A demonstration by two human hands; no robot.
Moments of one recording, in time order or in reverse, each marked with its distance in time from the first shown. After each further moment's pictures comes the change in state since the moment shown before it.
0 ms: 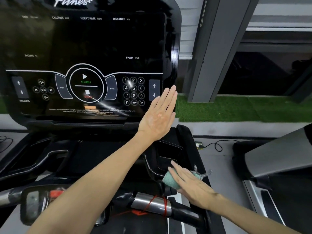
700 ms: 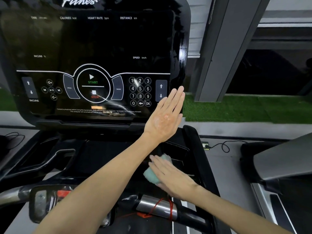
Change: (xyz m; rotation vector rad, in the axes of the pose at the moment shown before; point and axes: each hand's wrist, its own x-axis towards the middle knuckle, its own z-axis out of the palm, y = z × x) left_hand 0.001 -0.002 0.000 -0.030 -0.010 0.002; right_hand 0.070 -0.034 -0.009 -0.310 0.173 -0.133
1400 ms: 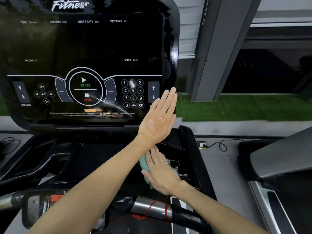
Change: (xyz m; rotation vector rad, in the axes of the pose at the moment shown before) left_hand 0.000 0.002 0.000 0.023 -0.006 -0.004; right_hand 0.033 -0.014 -0.016 0.380 -0.045 0.269
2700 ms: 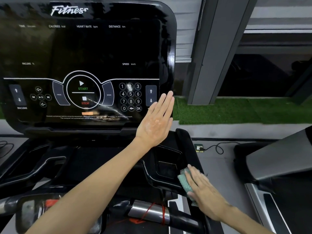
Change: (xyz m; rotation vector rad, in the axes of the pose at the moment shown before) left_hand 0.000 0.000 0.000 0.018 0.003 0.002; right_hand -0.124 0.084 -0.003 -0.099 -0.080 0.170
